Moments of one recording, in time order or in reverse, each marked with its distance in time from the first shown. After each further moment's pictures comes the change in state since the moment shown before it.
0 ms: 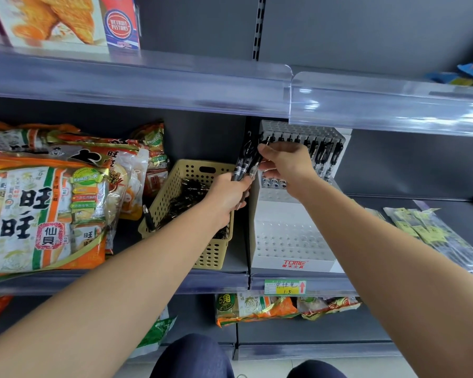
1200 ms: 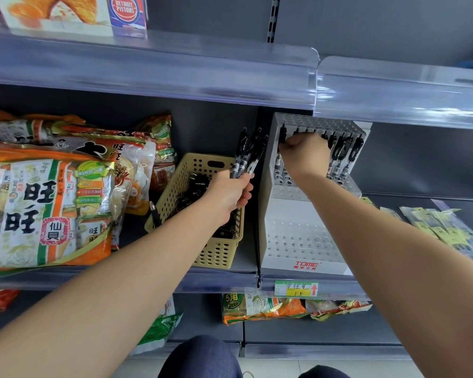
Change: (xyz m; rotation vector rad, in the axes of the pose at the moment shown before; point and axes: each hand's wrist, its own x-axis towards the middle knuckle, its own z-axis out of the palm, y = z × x) left_hand 0.015 -0.009 -0.019 -0.092 0.020 -0.044; right_hand 0.034 0.019 0.009 -0.781 0.341 -0.312
